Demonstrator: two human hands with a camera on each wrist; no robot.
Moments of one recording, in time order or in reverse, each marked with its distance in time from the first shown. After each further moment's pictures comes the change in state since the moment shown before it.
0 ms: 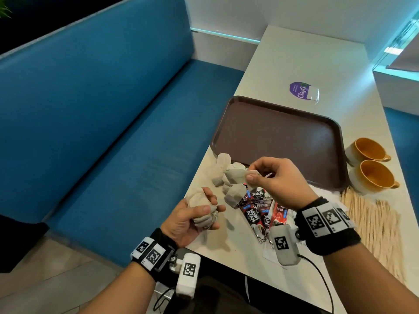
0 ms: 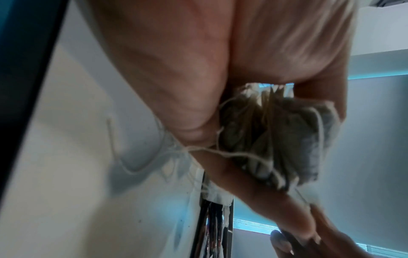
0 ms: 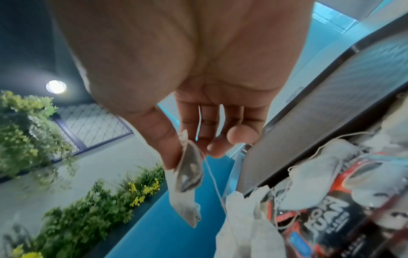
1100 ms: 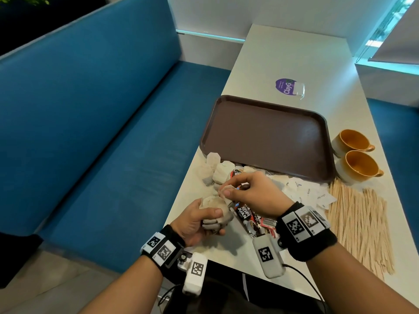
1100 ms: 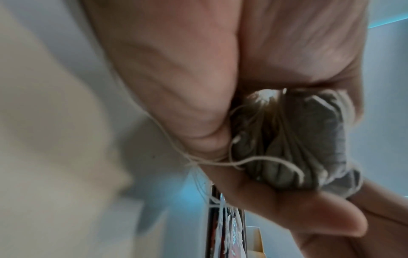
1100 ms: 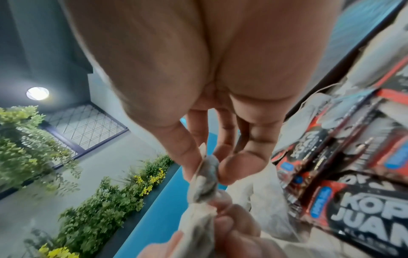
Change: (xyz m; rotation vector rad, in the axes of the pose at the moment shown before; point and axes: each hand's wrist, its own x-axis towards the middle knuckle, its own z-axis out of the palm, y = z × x) left_hand 0.021 -0.019 0.020 0.182 -0.051 -0.188; right_hand -0.012 0.011 0.026 0.048 -0.172 0.073
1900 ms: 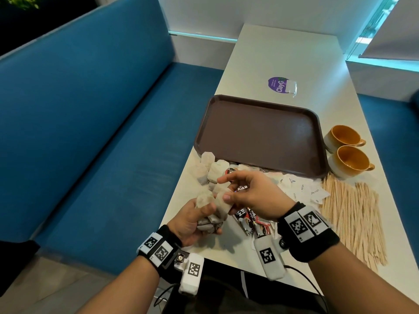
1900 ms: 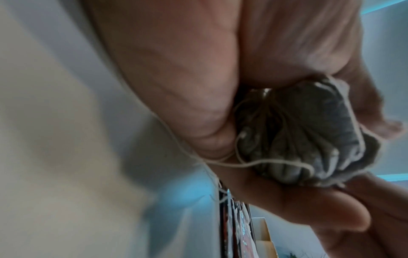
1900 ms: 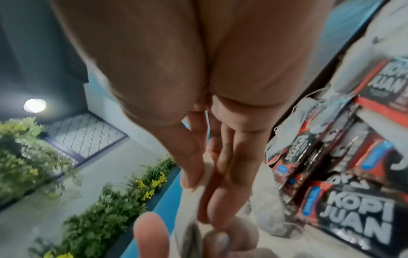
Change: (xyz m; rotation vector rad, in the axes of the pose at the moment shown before) left_hand 0.001 -0.005 -0.001 0.065 -0.023 0.041; right_hand -0.018 -0.004 -0.004 0.388 -0.054 0.040
